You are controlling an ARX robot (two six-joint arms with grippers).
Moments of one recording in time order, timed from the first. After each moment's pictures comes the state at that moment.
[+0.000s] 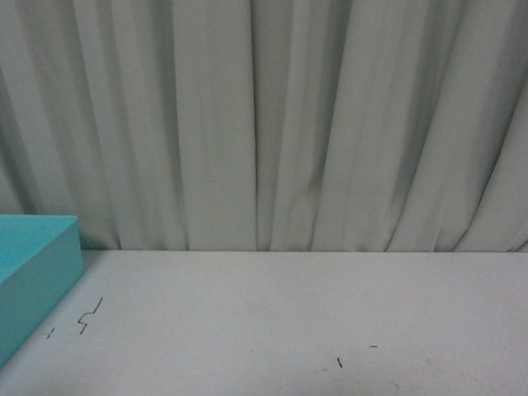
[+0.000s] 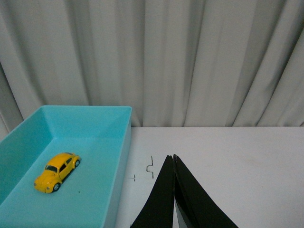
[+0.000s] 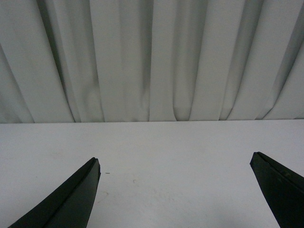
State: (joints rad) left arm 0.00 0.36 0.01 0.36 0.00 0.00; right arm 0.00 0.00 0.01 0.00 0.00 -0.01
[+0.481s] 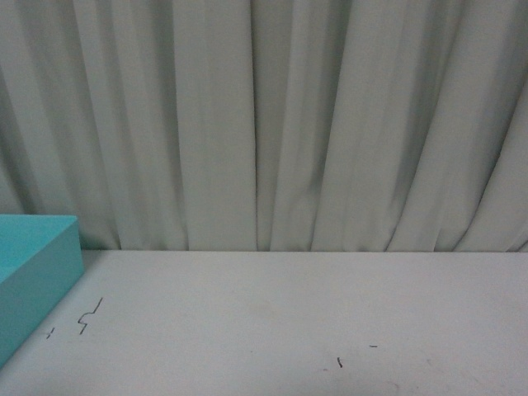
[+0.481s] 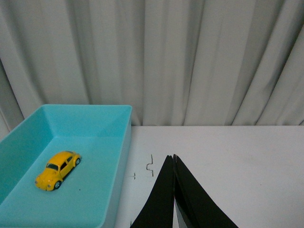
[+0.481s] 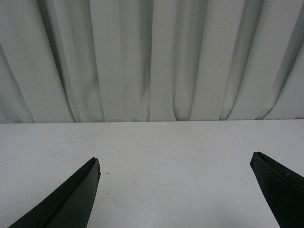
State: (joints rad) left arm 0.00 0.28 0.01 0.28 0.00 0.00; right arm 0.00 0.00 0.01 0.00 0.00 -0.01
